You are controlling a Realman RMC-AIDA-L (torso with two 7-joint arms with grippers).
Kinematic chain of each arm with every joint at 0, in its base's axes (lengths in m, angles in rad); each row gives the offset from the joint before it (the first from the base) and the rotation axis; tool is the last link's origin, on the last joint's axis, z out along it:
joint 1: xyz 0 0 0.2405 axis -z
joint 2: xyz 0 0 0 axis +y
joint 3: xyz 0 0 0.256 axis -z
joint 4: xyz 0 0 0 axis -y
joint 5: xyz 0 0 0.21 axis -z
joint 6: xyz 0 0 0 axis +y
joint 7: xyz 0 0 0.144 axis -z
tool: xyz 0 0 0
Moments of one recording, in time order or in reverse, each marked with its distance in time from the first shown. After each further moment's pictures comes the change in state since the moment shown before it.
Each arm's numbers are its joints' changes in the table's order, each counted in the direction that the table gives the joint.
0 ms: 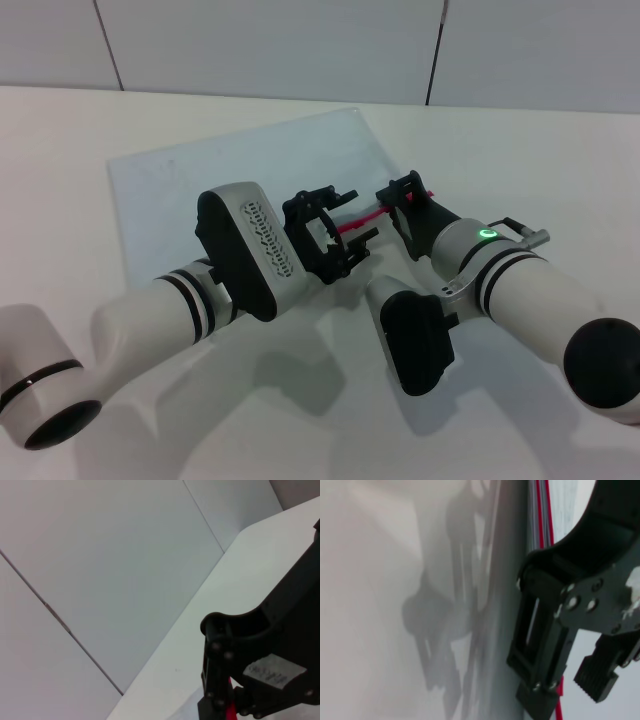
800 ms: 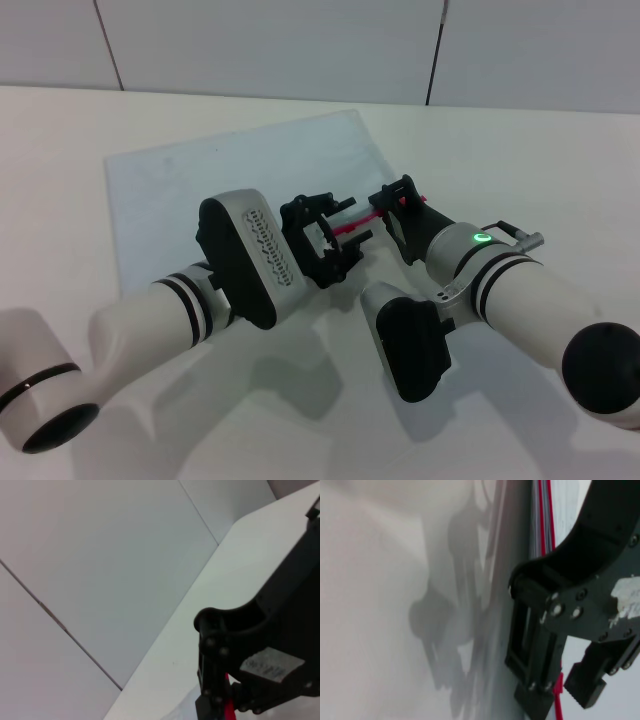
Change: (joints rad) left arm -0.007 0.000 -0.001 0.000 0.000 -0.009 -0.043; right arm 0.000 -0.003 0.012 -0.018 0.002 0.000 0.002
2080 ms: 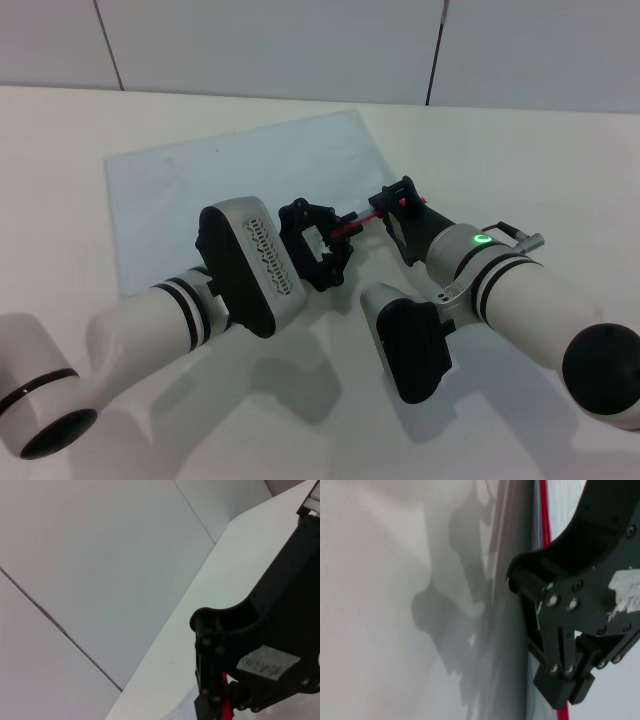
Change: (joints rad) left arm -0.010 -0.002 0.000 0.001 0.000 0.008 -0.036; right arm 0.001 0.000 0.002 0.000 0.000 0.001 0.002
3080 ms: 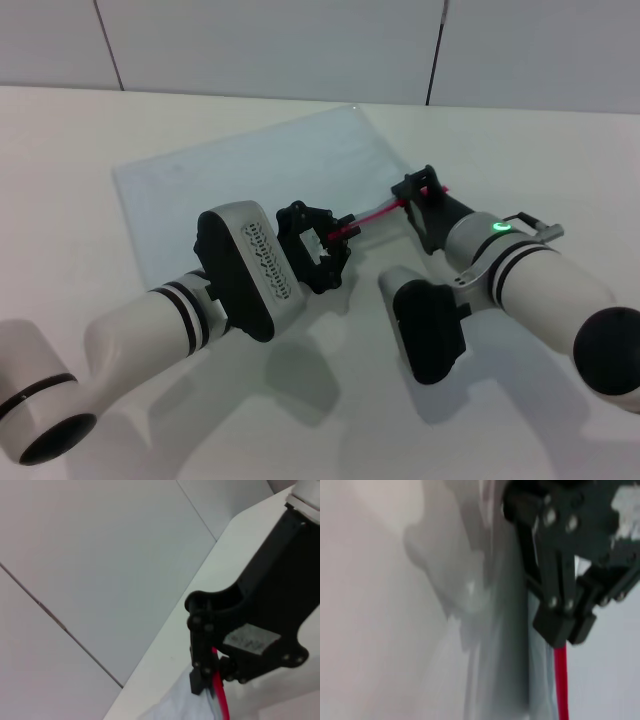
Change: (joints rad) left arm -0.011 0.000 0.004 0.008 0.008 0.000 -0.021; right arm -0.001 -0.003 -0.033 0.049 -0.007 0.015 -0.006
